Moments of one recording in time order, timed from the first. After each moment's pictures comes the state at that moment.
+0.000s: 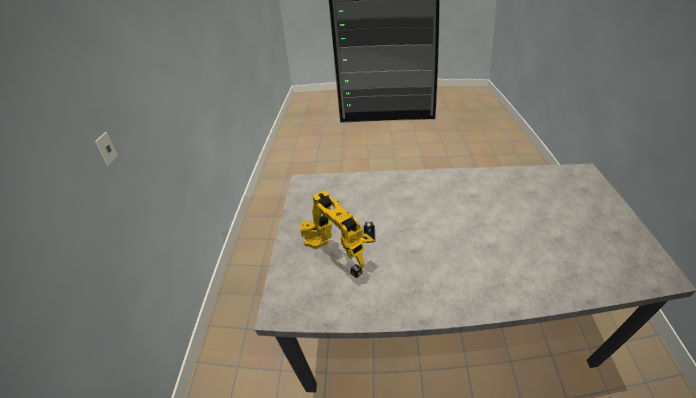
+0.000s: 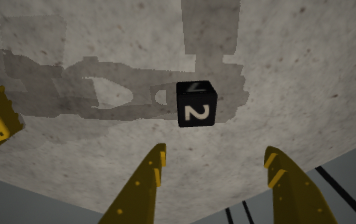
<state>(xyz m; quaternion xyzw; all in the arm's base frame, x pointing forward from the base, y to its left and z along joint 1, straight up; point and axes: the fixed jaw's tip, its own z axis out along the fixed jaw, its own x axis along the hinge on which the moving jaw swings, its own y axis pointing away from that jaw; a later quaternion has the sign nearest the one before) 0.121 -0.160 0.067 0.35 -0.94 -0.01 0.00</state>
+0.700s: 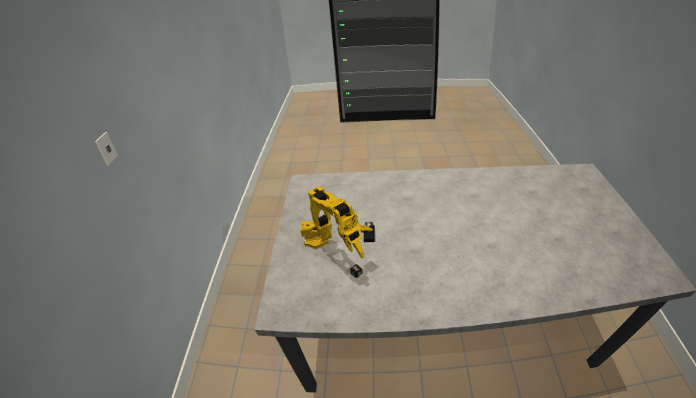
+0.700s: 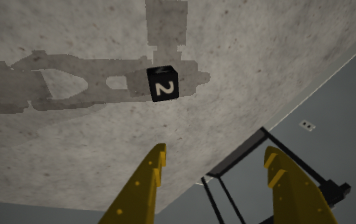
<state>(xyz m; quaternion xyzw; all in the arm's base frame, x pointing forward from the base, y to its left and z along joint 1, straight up) 0.125 -0.166 0.111 0.34 -0.93 0.11 -0.03</state>
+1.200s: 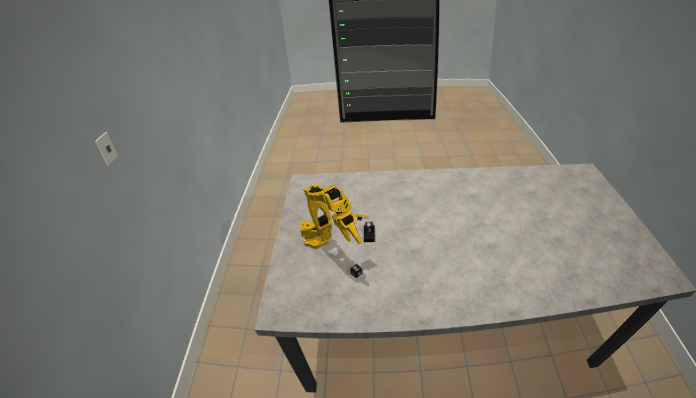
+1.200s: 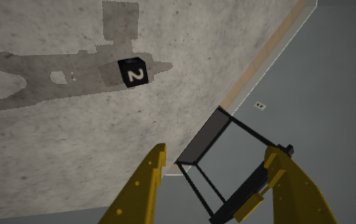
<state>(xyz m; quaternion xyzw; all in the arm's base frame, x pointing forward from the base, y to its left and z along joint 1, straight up) 0.123 -0.162 0.157 0.34 -0.91 0.23 -0.07</state>
